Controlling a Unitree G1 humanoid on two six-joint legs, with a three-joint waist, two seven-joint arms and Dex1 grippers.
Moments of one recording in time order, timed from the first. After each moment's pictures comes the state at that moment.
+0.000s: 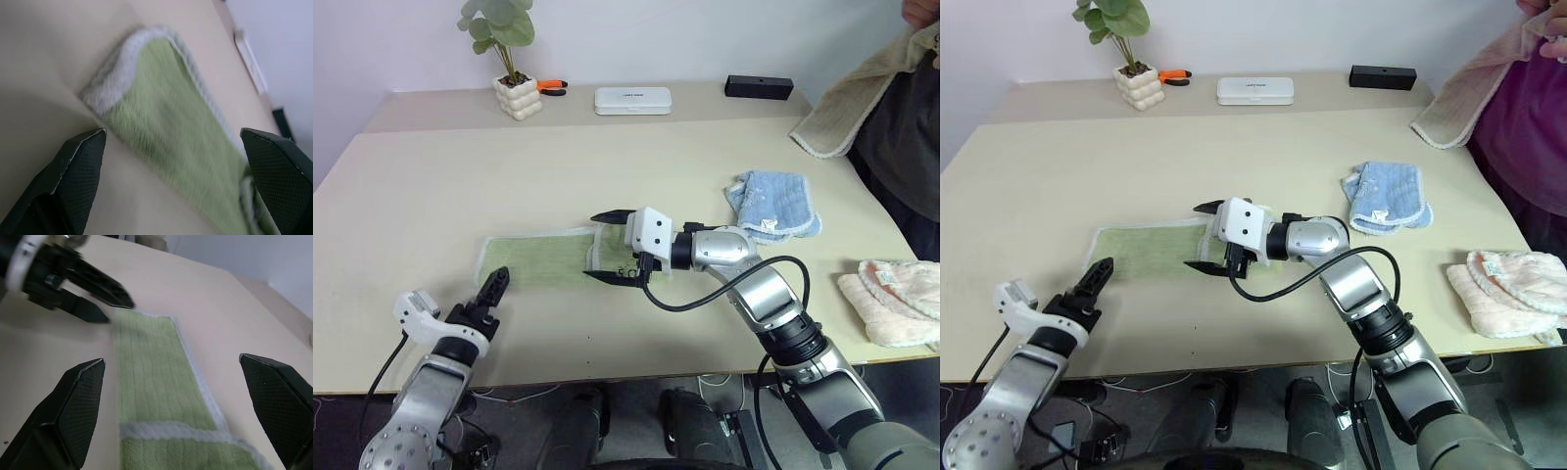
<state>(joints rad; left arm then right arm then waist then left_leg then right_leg) 0.18 0.15 0.50 -0.46 -1.39 0.63 0.33 -0.59 -0.36 0.39 -0.11 0.12 0.19 0.89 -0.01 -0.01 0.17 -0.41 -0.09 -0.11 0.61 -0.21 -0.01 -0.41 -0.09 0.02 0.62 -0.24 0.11</state>
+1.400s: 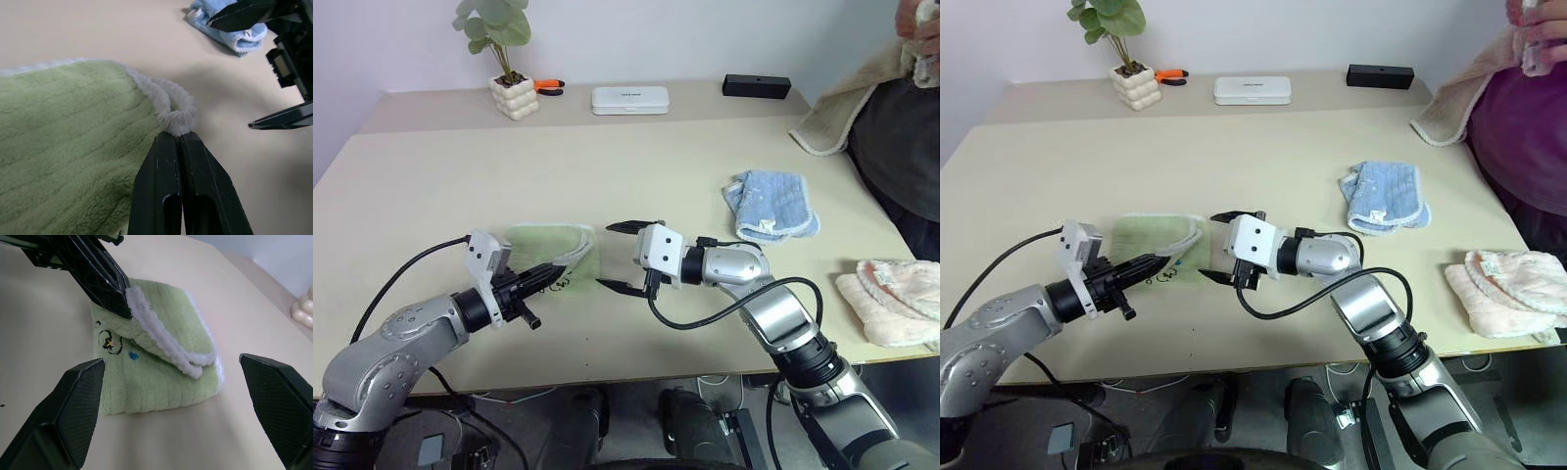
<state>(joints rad) 0.03 0.75 0.14 -0.47 -0.93 0.66 -0.51 -0.48 -0.41 0.38 -0.21 0.05 0.23 0.83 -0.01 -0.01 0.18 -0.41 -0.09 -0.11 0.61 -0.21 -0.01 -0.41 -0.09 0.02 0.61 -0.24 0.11</state>
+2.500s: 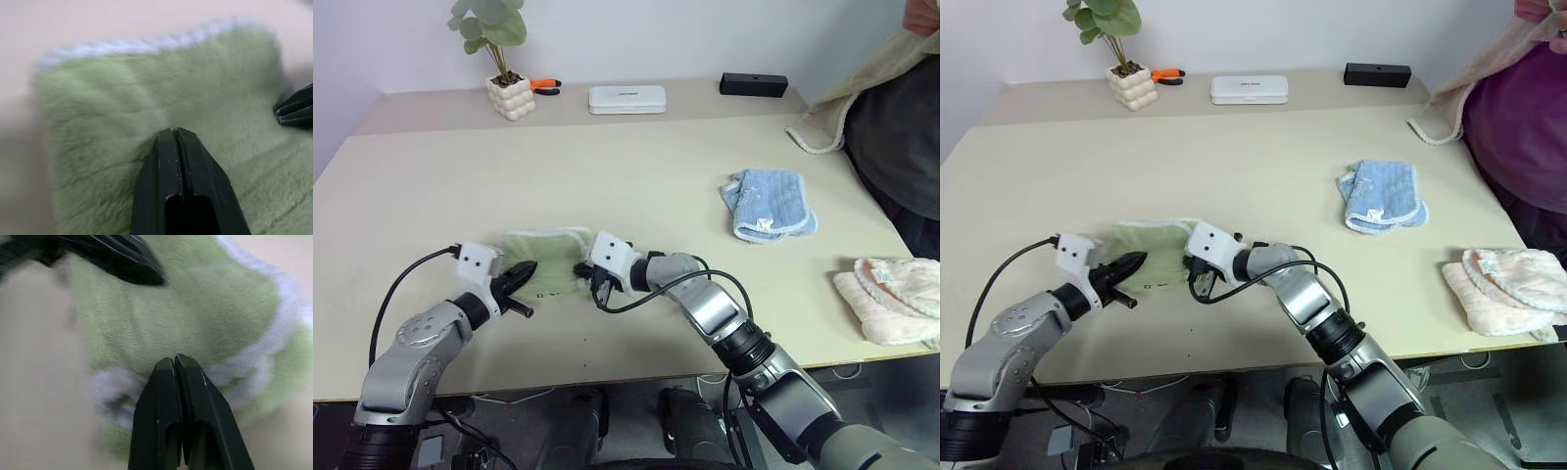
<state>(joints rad) 0.04 0.53 0.25 -0.30 -0.65 0.52 -0.41 -0.59 -0.17 0.45 0.10 -0.01 0.41 0.72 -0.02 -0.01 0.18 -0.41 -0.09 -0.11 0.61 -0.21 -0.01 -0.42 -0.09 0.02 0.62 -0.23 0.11</state>
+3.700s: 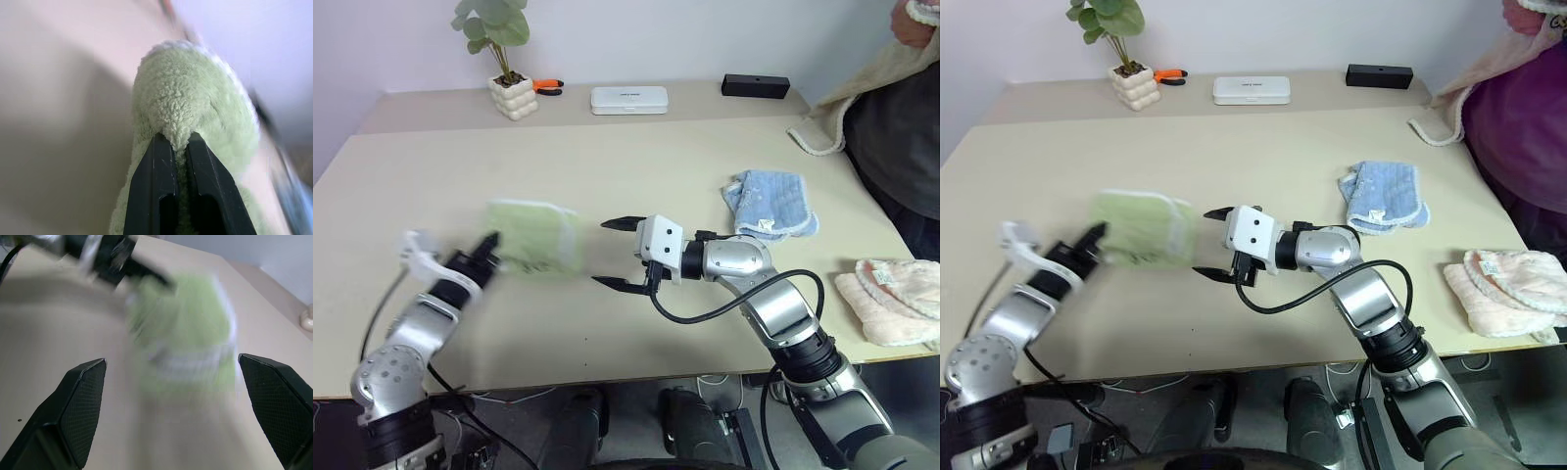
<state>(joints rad) -0.18 0.33 0.68 -0.16 -1.14 0.64 0.03 -0.51 -0.39 0.35 -0.23 0.10 0.30 0.88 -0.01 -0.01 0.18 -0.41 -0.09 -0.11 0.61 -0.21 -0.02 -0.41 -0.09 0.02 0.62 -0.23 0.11</state>
